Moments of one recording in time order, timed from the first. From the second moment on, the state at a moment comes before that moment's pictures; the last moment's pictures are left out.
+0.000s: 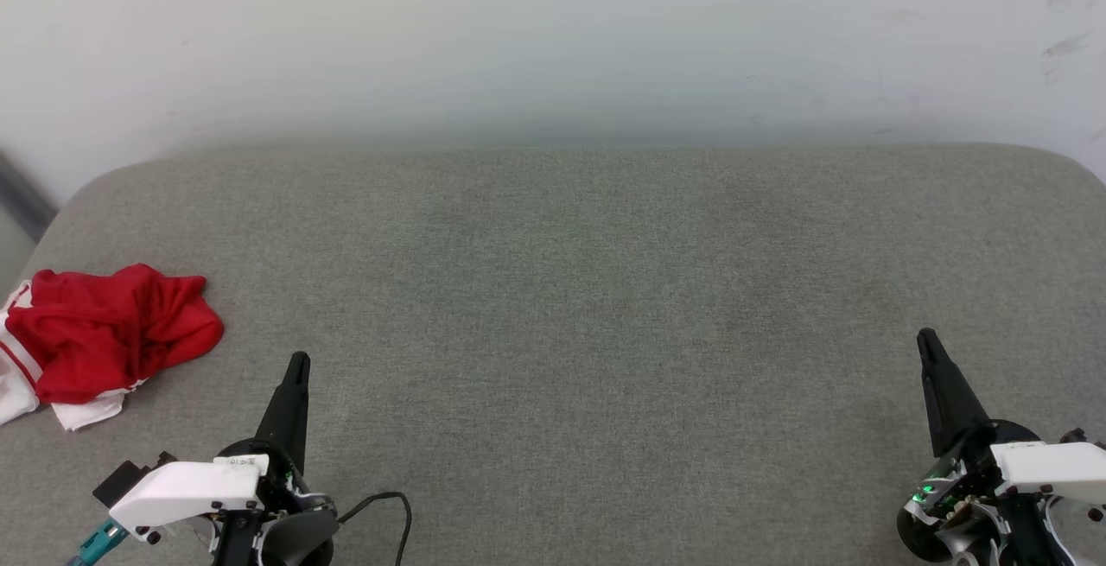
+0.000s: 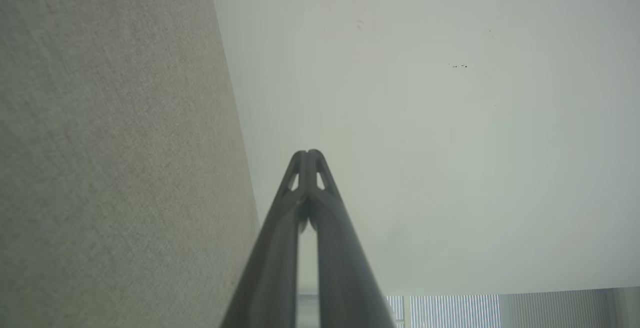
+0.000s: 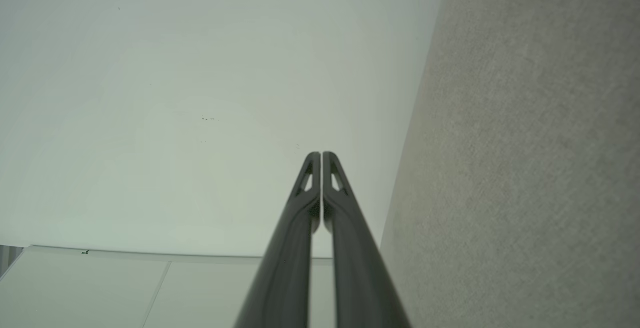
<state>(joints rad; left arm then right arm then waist) -0.10 0.05 0.12 0.25 -1.61 -0.13 0.11 -0.10 -0.05 -0.11 0.25 1.61 0.13 0.11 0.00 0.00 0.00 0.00</state>
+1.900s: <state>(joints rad) -0.08 0.06 -0.03 0.23 -0.81 -0.09 -0.08 -0.06 -0.07 -0.03 0.20 0.78 0.13 -0.03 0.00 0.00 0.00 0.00</state>
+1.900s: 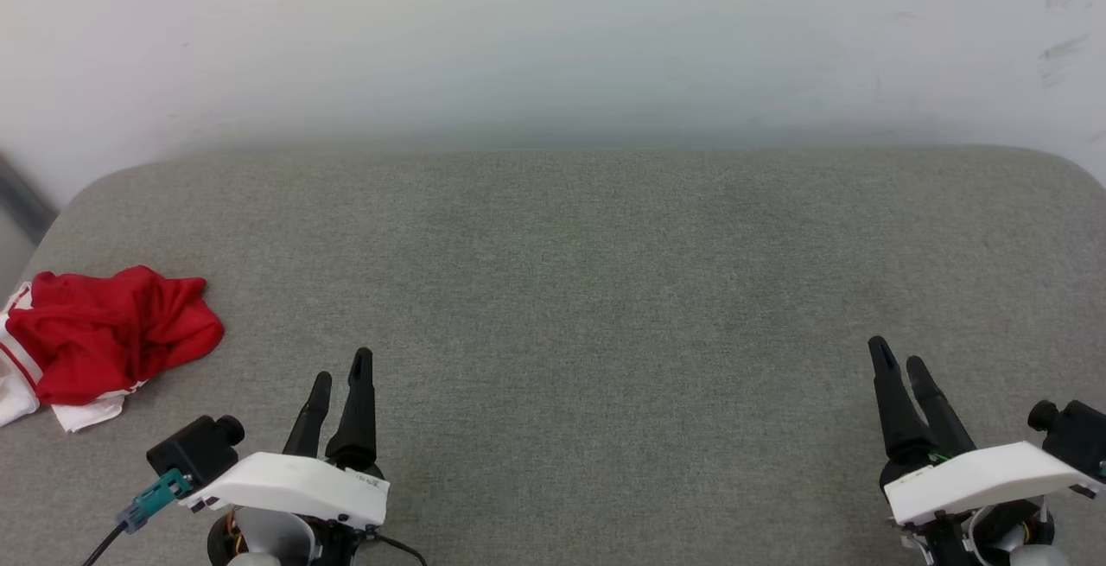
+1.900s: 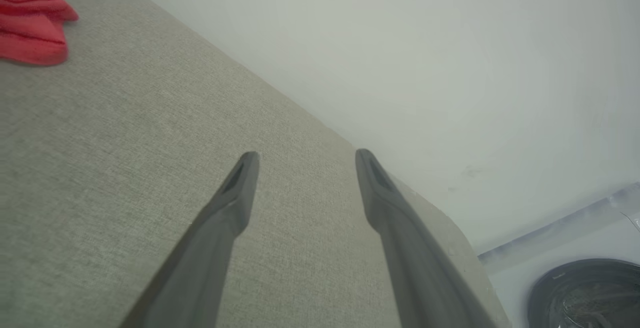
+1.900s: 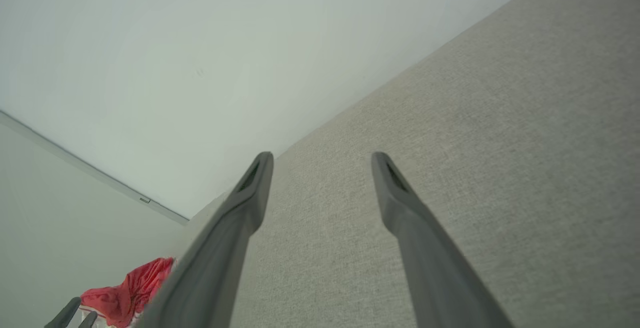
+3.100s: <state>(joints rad) -0.10 0.09 -0.10 0.26 -0.35 0.00 -0.19 -0.04 -0.05 -0.04 0.16 0.26 0.13 -0.08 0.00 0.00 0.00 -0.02</state>
